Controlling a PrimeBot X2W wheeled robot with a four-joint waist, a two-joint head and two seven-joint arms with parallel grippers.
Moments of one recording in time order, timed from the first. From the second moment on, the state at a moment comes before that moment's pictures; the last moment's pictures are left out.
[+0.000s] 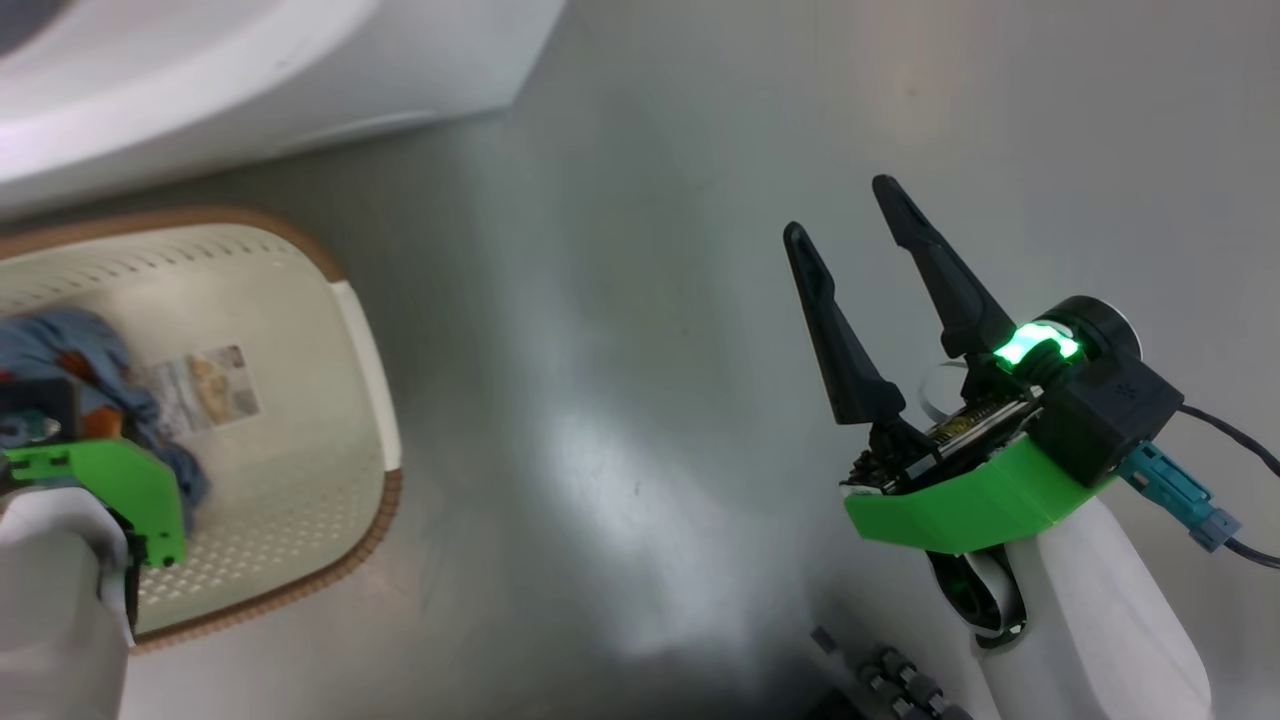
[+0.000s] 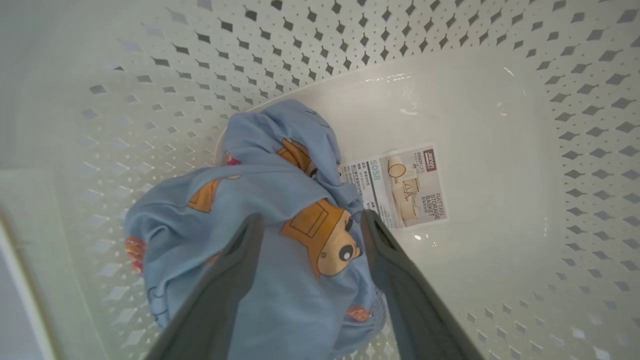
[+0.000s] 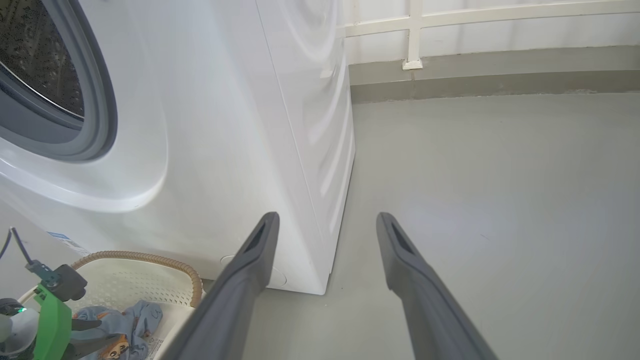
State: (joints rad) left arm -0.81 0.30 -0.33 1.21 -0.31 0.08 -0.09; right arm -0.41 -0.07 0.25 -0.05 0.24 0.13 -0.26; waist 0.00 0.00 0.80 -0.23
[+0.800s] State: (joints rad) left arm -0.90 0.35 -0.31 1.27 -0.36 0.18 -0.02; right arm -0.46 -0.06 0.28 -0.06 0.26 0.13 -0.26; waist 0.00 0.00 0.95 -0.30
